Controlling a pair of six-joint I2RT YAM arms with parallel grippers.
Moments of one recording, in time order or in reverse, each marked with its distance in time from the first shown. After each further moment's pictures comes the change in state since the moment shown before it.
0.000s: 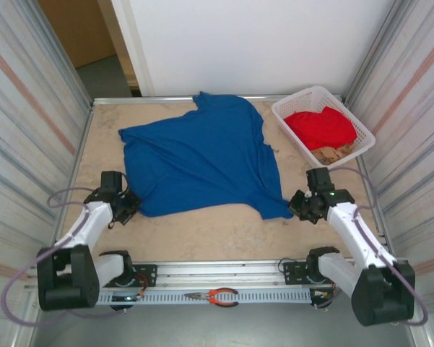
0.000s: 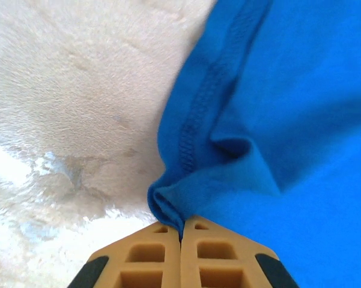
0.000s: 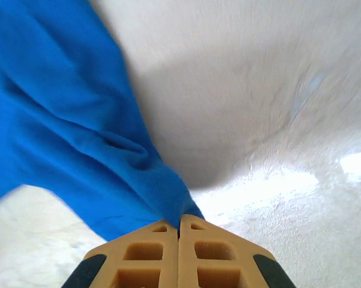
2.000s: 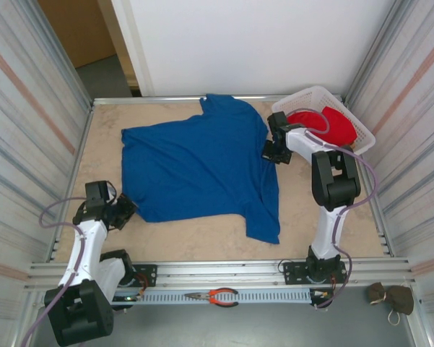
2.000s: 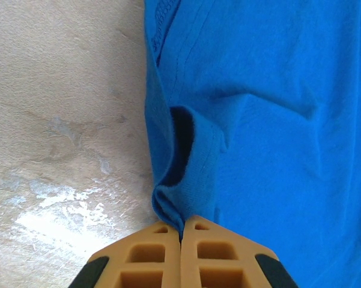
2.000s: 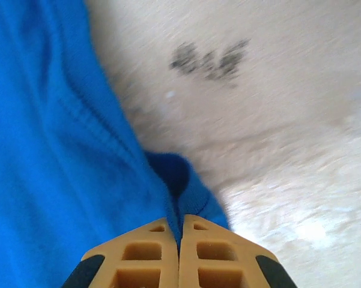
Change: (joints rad) left arm 0.151 -0.223 -0.067 -0.068 0.193 0.072; right arm 0.124 1.040 0.804 0.138 0.213 -0.132
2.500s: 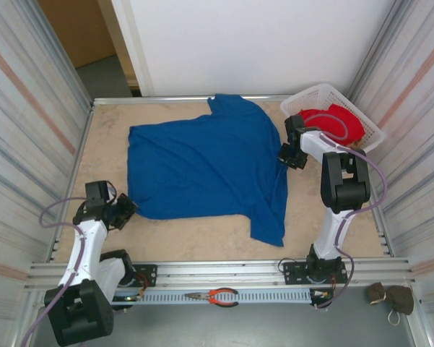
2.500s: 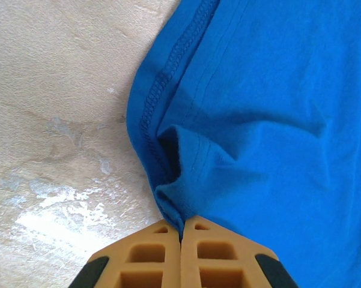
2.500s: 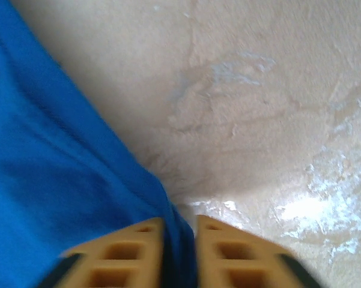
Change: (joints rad) left arm 0.000 0.001 0.000 0.000 0.000 0.000; right arm -0.109 -0.056 -0.095 -0.016 0.038 0.029
